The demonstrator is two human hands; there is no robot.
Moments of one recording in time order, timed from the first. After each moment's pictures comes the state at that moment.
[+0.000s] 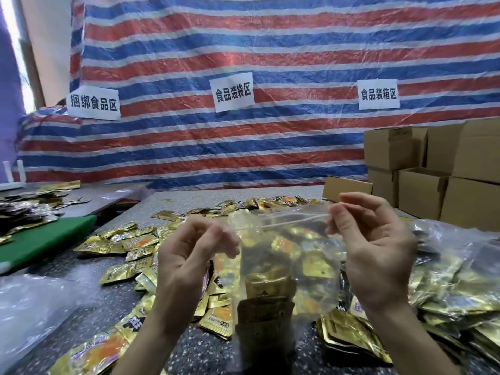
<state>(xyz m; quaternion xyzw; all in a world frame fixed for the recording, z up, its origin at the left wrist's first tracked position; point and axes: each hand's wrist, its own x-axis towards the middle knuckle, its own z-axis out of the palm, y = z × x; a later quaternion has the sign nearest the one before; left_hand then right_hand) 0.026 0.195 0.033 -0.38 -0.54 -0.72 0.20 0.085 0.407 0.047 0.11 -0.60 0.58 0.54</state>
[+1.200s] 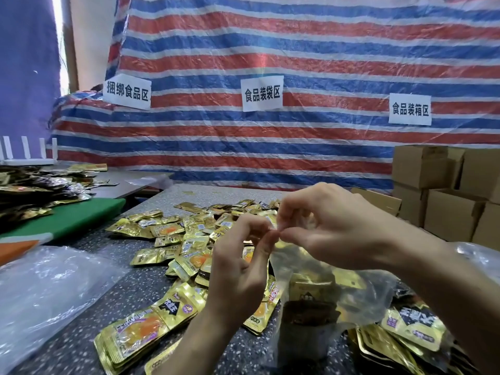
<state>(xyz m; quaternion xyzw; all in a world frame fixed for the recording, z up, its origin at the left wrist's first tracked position) 0.033 0.191 0.030 -0.37 -0.60 -0.60 0.37 0.086 0.331 0.139 0.21 -0.95 0.12 0.19</state>
